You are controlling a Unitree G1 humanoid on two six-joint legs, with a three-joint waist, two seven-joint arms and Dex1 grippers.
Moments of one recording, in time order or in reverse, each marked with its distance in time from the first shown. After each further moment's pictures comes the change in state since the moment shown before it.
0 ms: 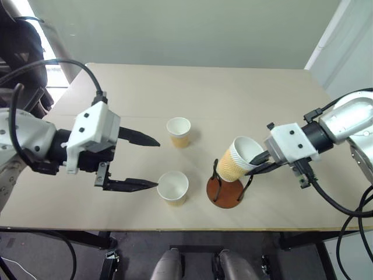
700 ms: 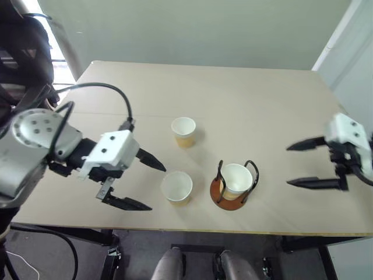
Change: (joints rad) left arm -0.145 -0.008 -0.319 0.083 0.165 -0.189 -0.285; right arm 0.626 -0.097 -0.681 -0.037 0.113 0.340 -0.133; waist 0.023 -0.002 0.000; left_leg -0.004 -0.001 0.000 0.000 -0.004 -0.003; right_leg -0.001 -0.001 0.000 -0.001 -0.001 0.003
